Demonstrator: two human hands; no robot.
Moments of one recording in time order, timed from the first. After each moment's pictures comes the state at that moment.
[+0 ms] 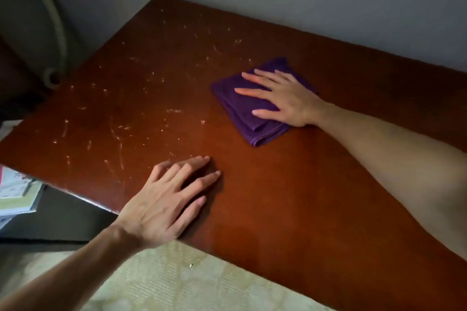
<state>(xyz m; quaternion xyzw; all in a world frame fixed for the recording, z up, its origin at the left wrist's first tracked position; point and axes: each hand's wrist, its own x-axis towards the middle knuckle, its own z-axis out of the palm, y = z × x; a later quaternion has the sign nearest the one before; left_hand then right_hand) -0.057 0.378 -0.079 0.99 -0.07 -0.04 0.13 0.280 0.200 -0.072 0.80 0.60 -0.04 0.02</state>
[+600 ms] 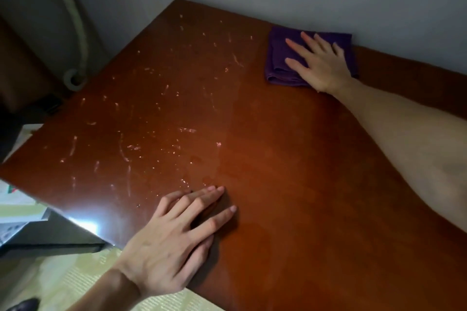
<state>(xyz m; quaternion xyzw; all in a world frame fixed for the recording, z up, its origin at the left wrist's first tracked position) -0.048 0.383 -0.085 0.99 -0.08 -0.02 0.14 0.393 0.256 -0.075 0.93 0.35 -0.02 -0.06</state>
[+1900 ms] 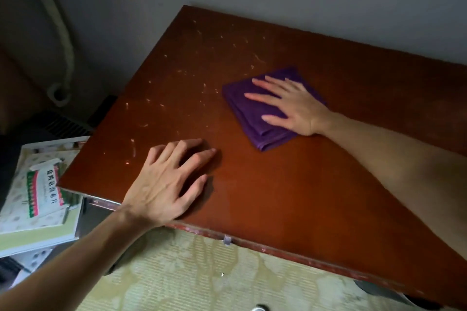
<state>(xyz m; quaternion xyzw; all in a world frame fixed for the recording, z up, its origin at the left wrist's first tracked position) -0.073 0.533 -0.076 0.99 -0.04 0.03 0.13 0.213 0.296 -0.074 0.84 0.53 -0.03 0.01</state>
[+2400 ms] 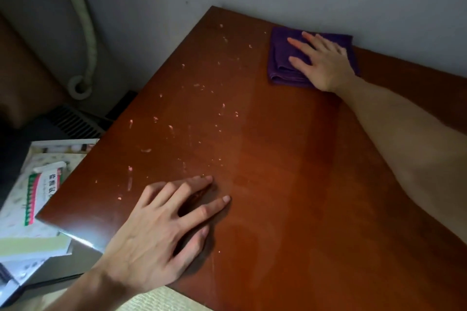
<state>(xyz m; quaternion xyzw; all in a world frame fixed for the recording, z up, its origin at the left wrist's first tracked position) -0.064 0.539 -0.080 0.99 -0.03 0.01 0.16 0.375 0.383 -0.077 0.94 0.34 0.00 -0.07</state>
